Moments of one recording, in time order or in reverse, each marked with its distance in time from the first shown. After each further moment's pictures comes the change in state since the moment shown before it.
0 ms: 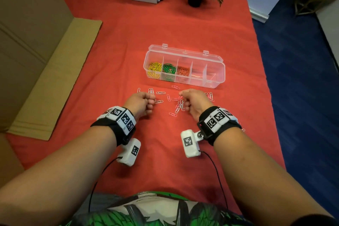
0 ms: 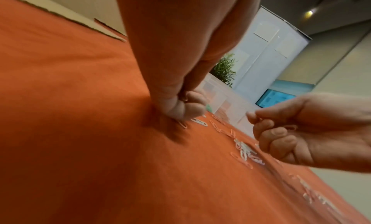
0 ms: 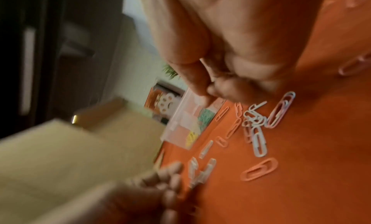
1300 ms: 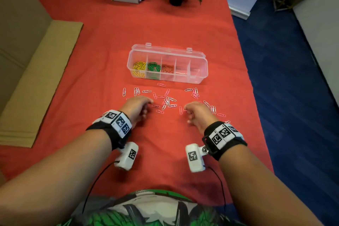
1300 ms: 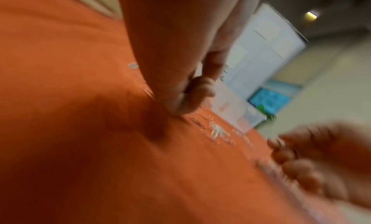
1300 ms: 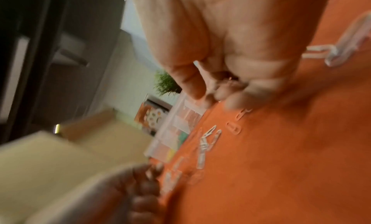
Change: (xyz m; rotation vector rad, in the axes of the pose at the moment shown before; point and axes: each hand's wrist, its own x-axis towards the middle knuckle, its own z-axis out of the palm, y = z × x) left_hand -0.013 -0.006 0.025 0.012 -0.098 -0.014; right_hand -0.043 0.032 -0.047 -0.059 0.094 0.036
